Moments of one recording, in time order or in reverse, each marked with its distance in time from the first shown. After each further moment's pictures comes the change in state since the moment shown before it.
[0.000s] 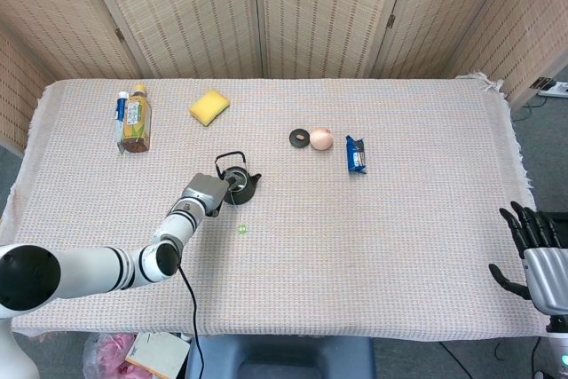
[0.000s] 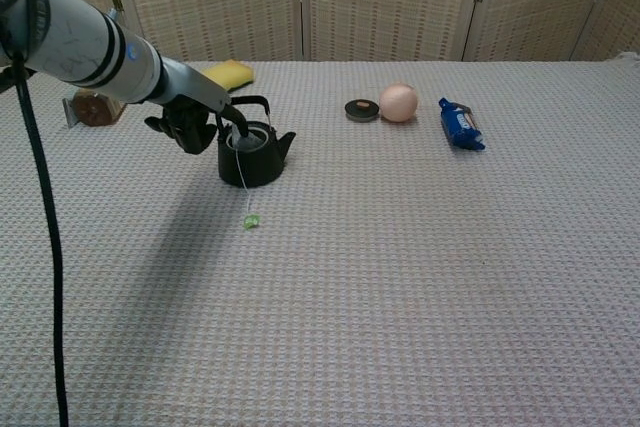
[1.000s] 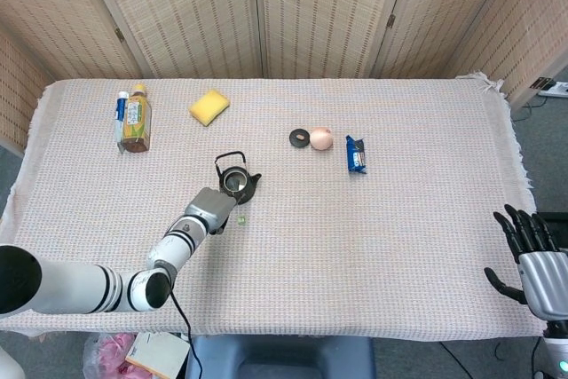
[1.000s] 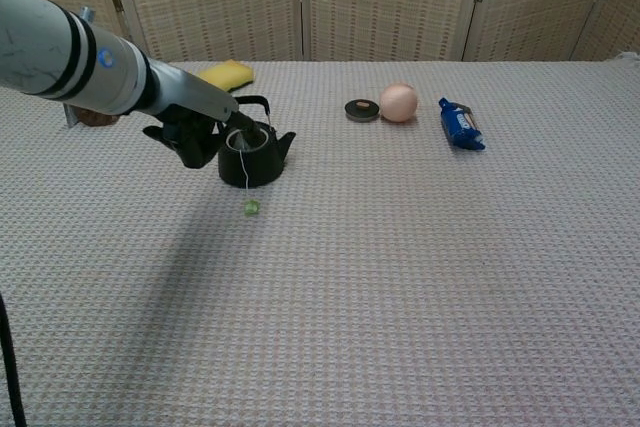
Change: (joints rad) left arm -0.001 0.088 0.005 -0.289 0.179 0.184 -0.091; right arm -0.012 0.000 -0.019 -0.009 -0.053 0.038 -0.010
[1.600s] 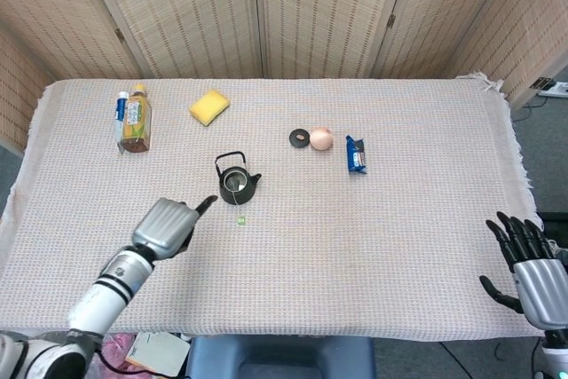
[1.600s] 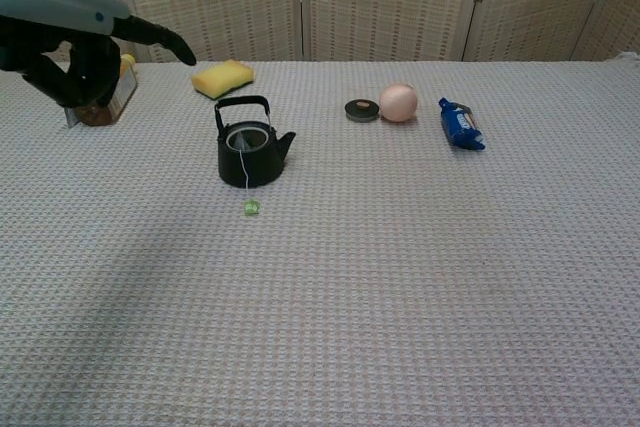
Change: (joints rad) left arm 0.291 0.353 0.075 -0.516 0.529 0.422 -0.059; right arm -0.012 -0.001 -0.028 0.004 -0.062 0.028 0.001
